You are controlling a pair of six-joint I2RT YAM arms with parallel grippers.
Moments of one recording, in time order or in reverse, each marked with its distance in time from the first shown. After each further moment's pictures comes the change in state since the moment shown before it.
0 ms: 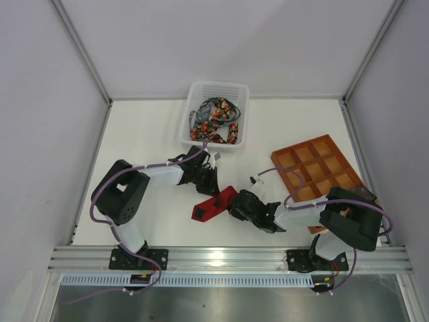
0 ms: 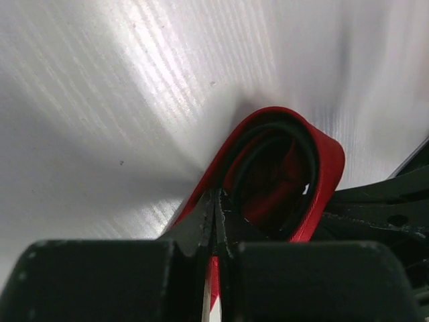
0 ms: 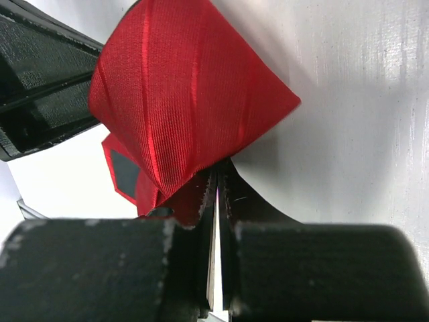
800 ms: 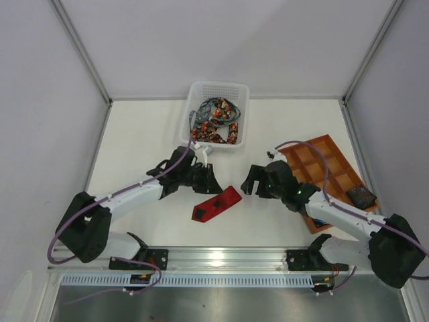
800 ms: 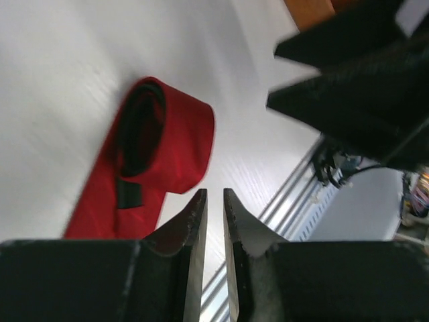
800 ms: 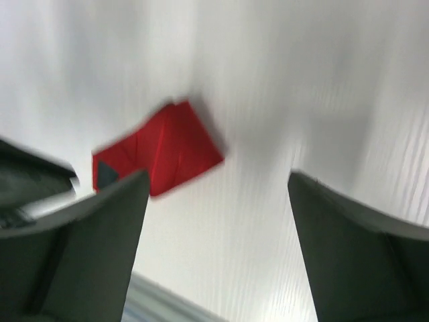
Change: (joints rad) left arm -0.014 -0.388 -0.138 0.056 0.028 -0.068; right arm -0.326 -0.383 0.074 -0.386 -0.273 -0.537
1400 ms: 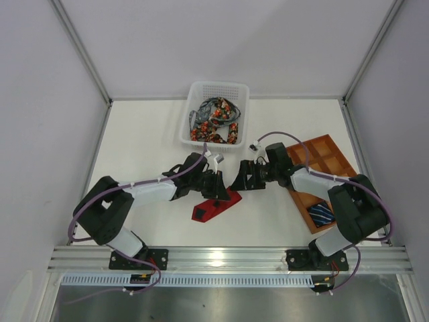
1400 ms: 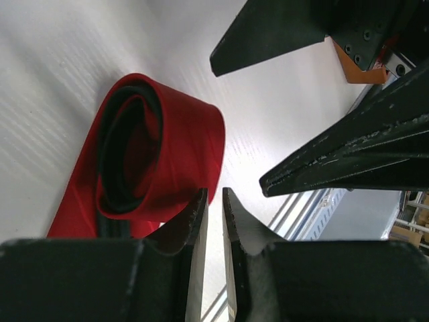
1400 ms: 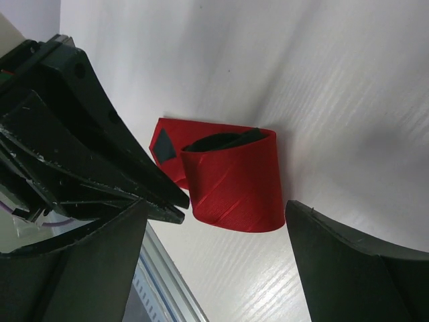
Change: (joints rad) left arm -0.088 0.168 -0.032 0.184 0.023 -0.078; right arm -0.291 0.380 0.150 0.183 -0.806 -0.322
